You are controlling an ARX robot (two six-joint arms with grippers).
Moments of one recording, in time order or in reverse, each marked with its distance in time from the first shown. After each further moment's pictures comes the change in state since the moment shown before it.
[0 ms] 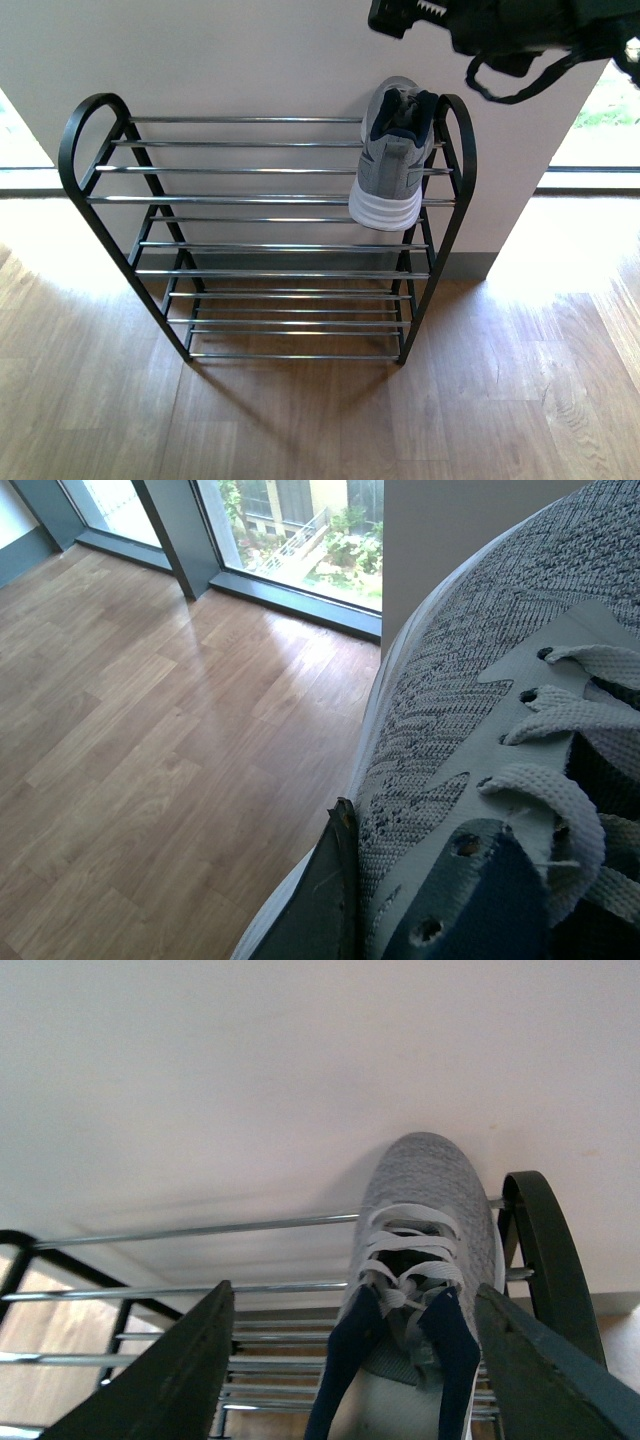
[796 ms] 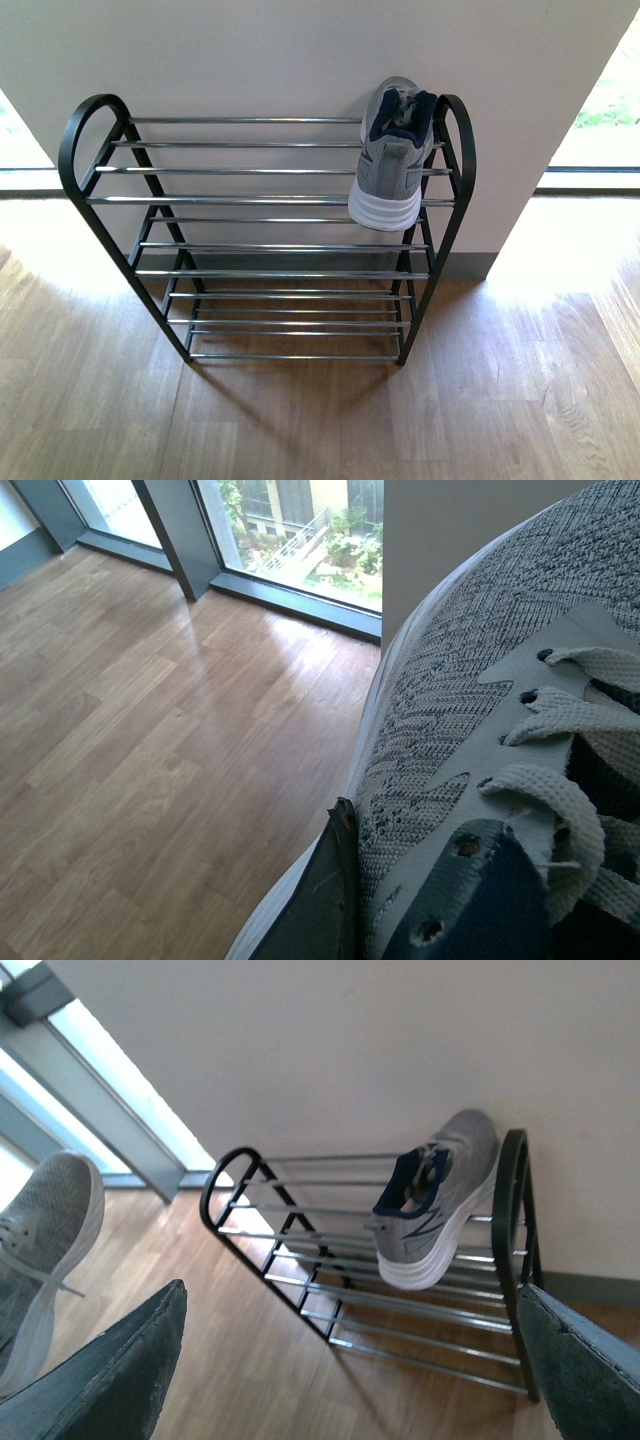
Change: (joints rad) left arm 0.000 0.000 0.000 0.000 0.000 0.000; right arm -0.463 -1.244 -0.691 -0.451 -0.708 -0.113
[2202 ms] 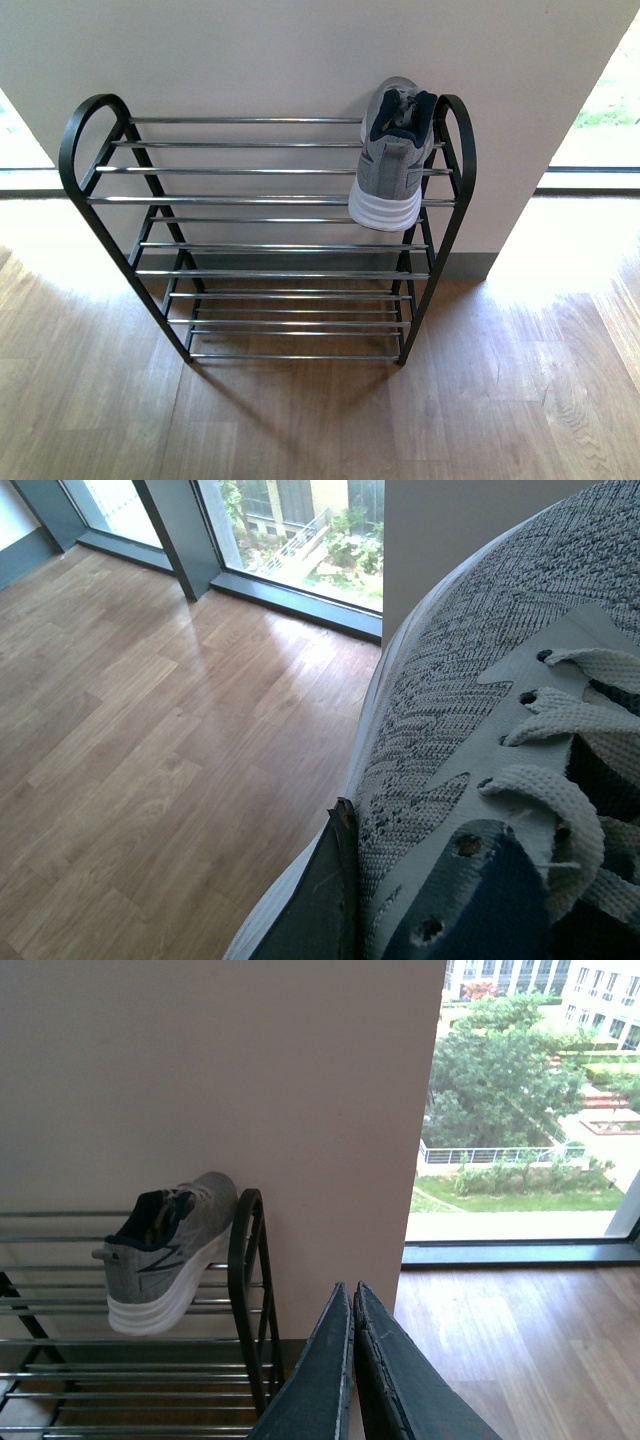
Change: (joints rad) left arm 0.000 0.000 0.000 0.000 0.000 0.000; right arm 0.077 -0.462 -0.402 0.143 0.599 -0.252
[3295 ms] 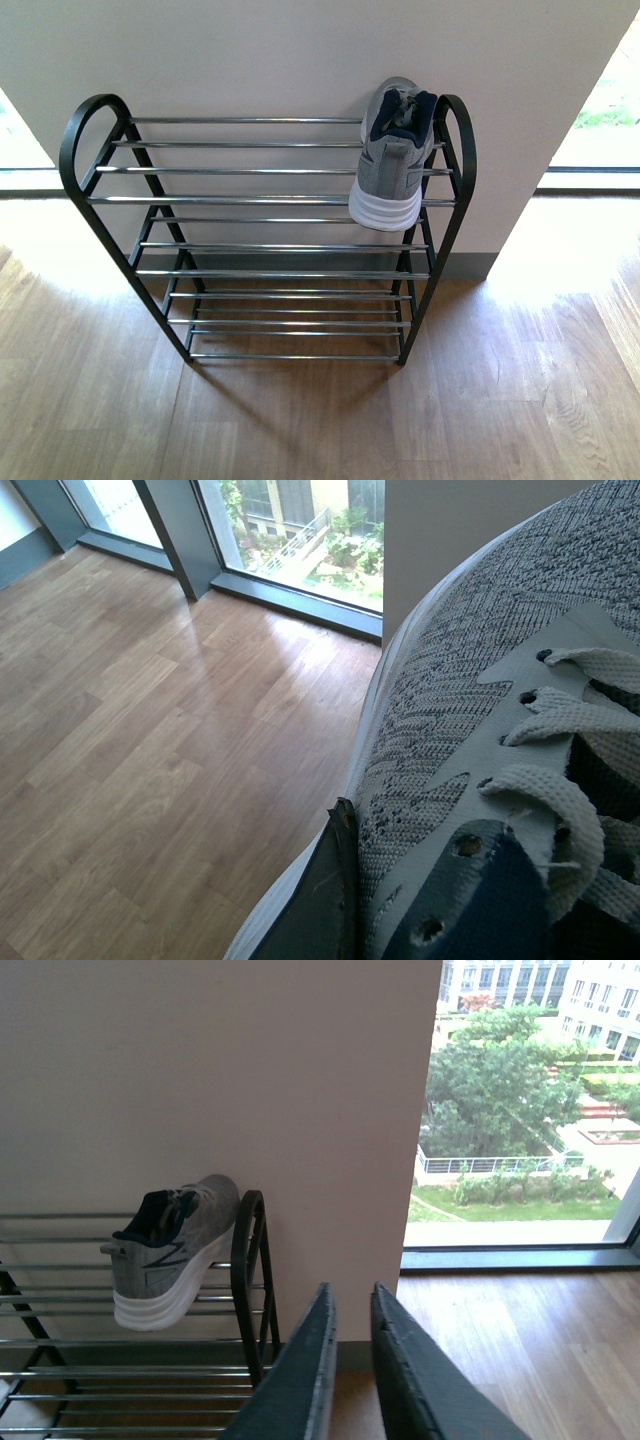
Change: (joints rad) left arm 0.000 0.000 0.000 0.000 0.000 0.000; right arm 0.000 -0.260 -0.020 -0.222 0.001 -0.001
